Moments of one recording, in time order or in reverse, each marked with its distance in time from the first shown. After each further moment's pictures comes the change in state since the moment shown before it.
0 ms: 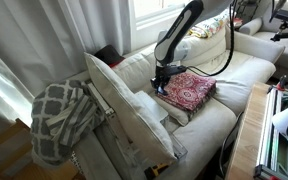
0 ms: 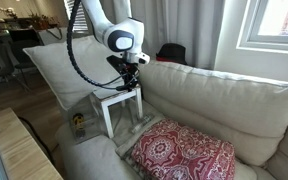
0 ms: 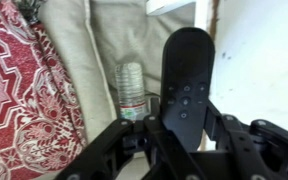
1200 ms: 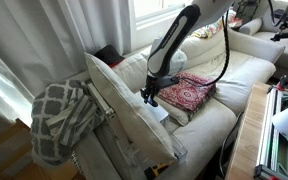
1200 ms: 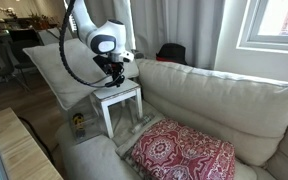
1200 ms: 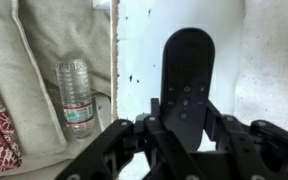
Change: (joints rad) arm 0.092 0.021 0.081 -0.039 0.086 0.197 -0.020
